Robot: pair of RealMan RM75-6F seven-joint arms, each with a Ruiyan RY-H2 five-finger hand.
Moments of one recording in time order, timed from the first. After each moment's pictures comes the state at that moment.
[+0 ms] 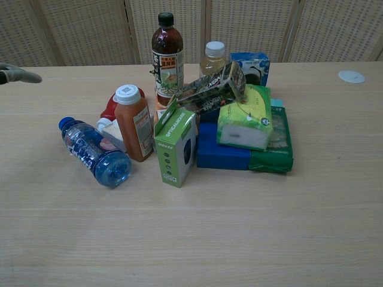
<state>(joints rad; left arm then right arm) -0.45 -1.19 -0.03 -1.42 1.66 1.07 0.08 0.08 -1.15 0.06 -1.62 -1.53 1.50 -0.14</state>
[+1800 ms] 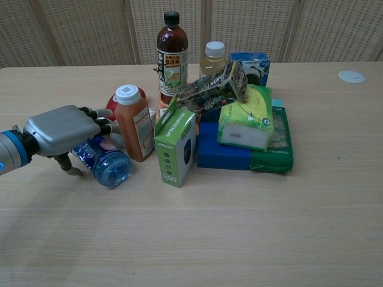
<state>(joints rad) -0.64 -1.70 -0.01 -1.02 1.52 0.93 0.42 0.07 -1.10 0.06 -1.64 -1.53 1.50 -0.04</state>
